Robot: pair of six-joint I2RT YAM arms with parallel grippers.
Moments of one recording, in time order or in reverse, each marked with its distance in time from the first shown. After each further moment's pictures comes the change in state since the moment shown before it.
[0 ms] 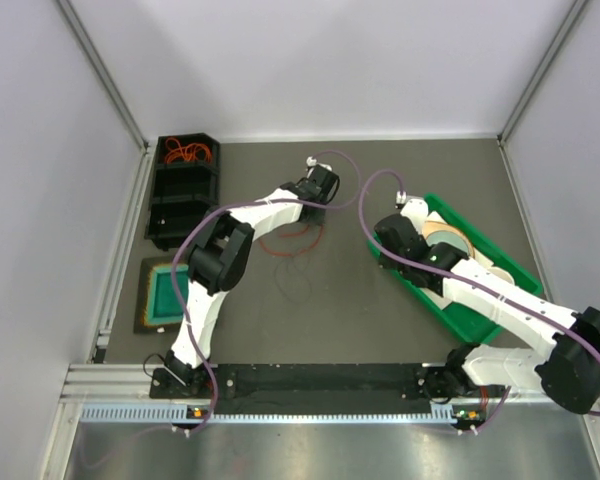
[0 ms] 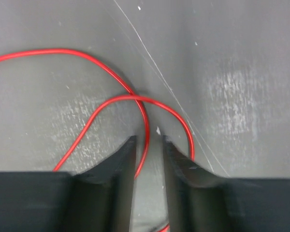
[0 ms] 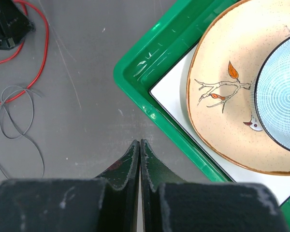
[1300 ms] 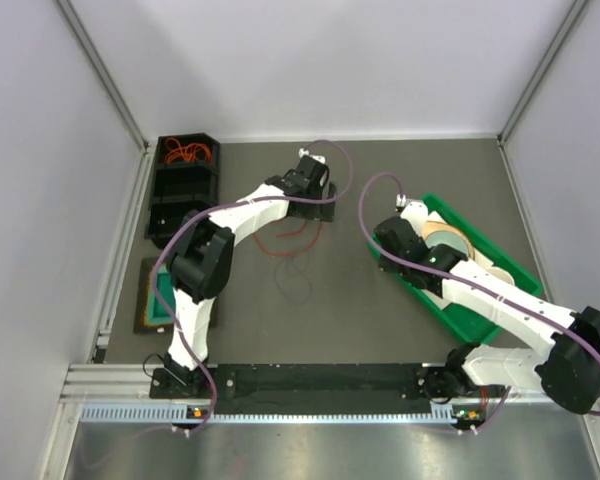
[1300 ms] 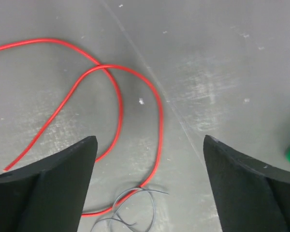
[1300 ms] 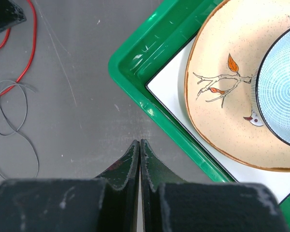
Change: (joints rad) left arm 0.027 -0.153 -0.058 -0.022 0.162 -0.021; right arm 0.000 0.000 -0.020 -0.003 -0.008 0.010
